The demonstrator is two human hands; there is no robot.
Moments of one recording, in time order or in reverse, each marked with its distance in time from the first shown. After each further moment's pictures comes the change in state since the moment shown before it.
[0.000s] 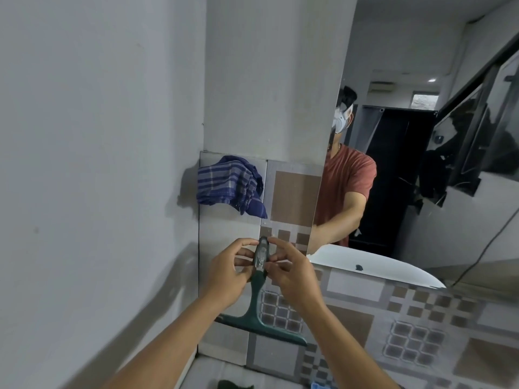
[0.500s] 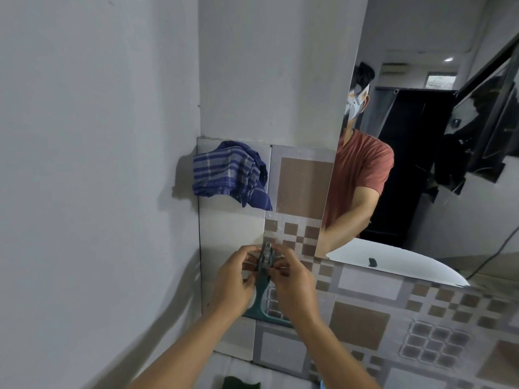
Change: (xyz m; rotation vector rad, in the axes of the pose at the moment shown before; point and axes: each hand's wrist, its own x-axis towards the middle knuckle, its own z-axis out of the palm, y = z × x) left_hand -0.001 -0.046 0.031 0.186 0.093 0.068; right_hand 0.007 0.054 0.025 -0.164 0.127 -0.025
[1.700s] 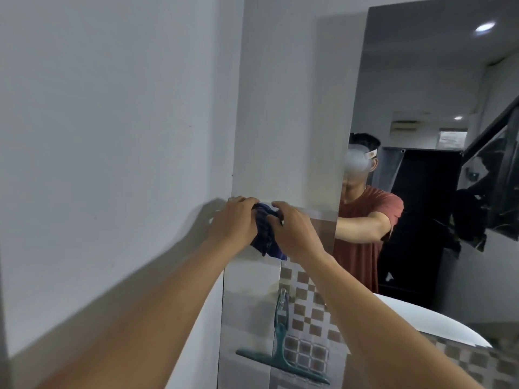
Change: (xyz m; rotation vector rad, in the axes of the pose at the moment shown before) left_hand 0.109 0.144 -0.142 0.515 0.172 0.151; right_hand 0.072 -0.197 -0.050 -0.381 -0.002 -0.397
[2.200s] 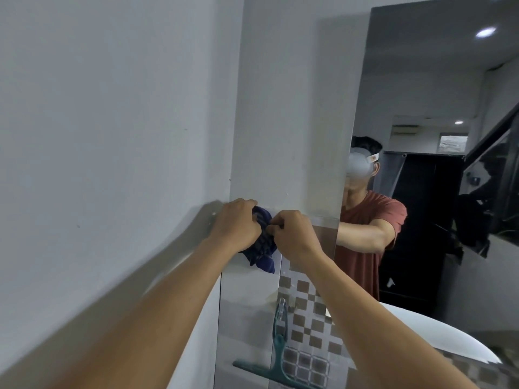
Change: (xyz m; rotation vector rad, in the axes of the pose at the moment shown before) left_hand 0.008 0.015 -0.010 0.015 -0.100 -0.069; right_hand 0.013 0.004 -0.001 0.077 -0.025 0.110
